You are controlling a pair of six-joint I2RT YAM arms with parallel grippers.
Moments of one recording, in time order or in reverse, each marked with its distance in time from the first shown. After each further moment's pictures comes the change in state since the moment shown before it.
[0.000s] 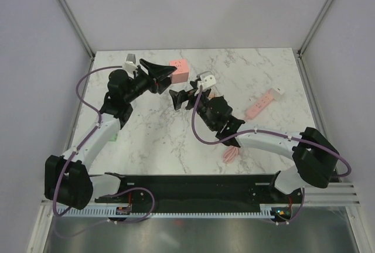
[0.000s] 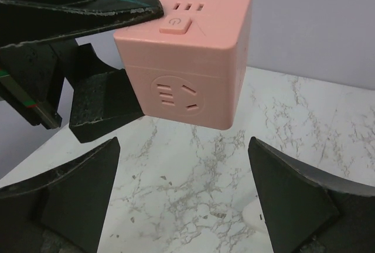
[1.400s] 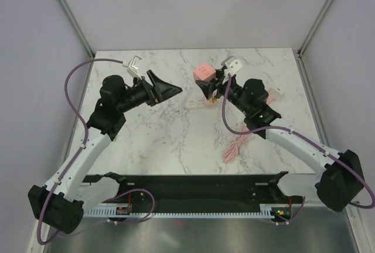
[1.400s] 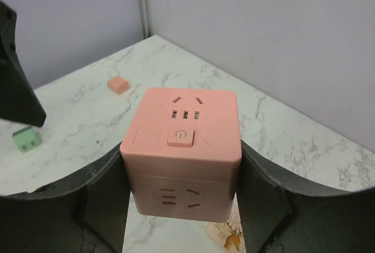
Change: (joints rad) left arm -0.093 -0.247 0.031 -0.343 0.046 0.466; right arm -0.257 -0.236 0.013 -0.259 -0.436 -0.171
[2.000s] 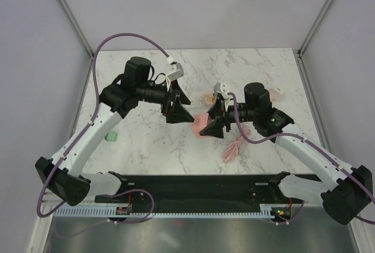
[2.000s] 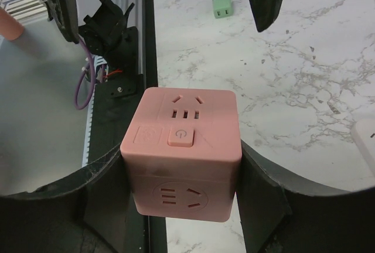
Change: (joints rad) left arm -0.145 0.266 0.428 -0.589 0.412 1.021; right arm -0.098 -0.135 -0.015 -0.597 -0.808 -0.033
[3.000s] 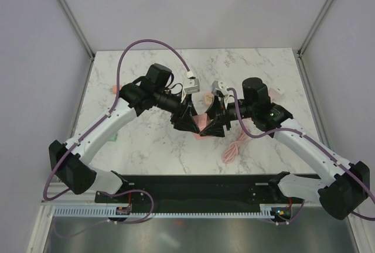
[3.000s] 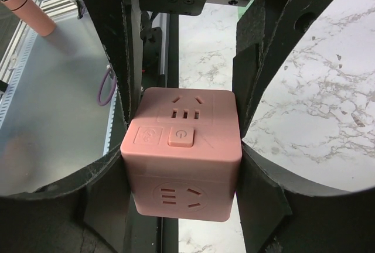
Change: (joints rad) left arm -0.131 0.116 -0.002 -0.123 0.028 0.193; right arm -0.007 0.039 0.073 -0.068 -0.116 -0.015
